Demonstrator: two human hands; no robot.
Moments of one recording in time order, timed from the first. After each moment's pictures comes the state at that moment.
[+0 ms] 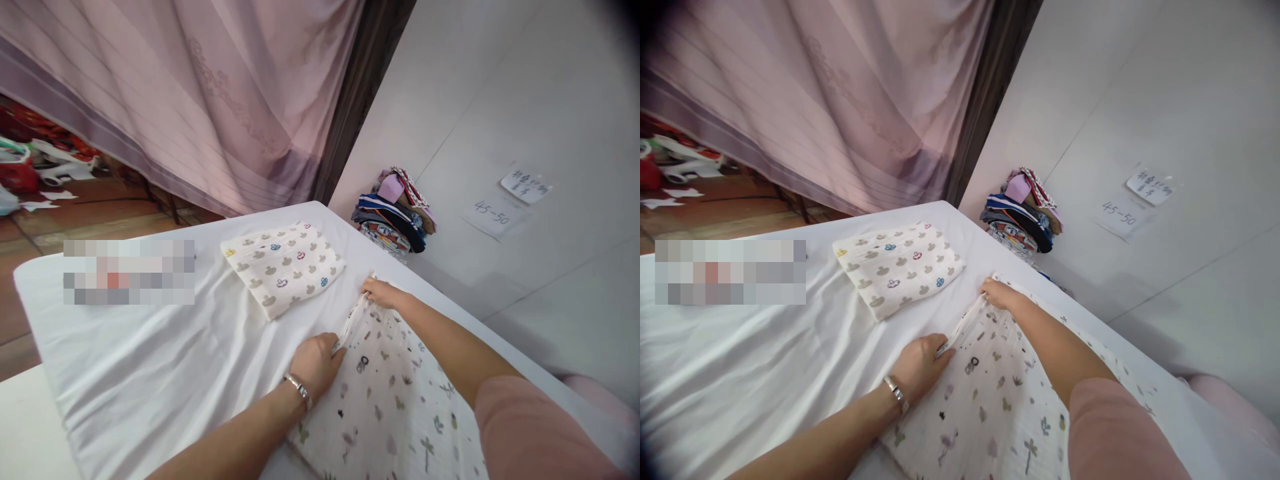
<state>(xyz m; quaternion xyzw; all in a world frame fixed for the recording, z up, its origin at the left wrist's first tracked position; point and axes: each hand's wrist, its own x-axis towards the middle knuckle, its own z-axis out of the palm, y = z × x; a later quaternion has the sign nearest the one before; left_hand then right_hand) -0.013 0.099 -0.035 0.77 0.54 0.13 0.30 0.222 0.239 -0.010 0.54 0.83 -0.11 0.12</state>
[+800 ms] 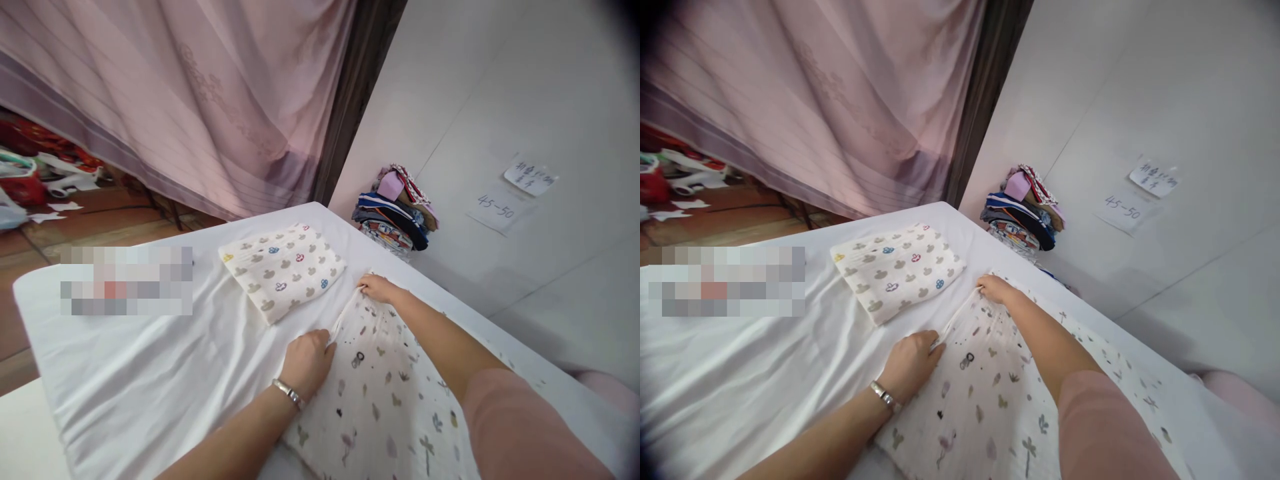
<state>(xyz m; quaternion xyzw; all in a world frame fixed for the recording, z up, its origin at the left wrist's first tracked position) -0.024 0.108 -0.038 0.78 0.57 0.10 0.23 0.214 0.258 -0.018 0.55 0.83 -0.10 0.08</state>
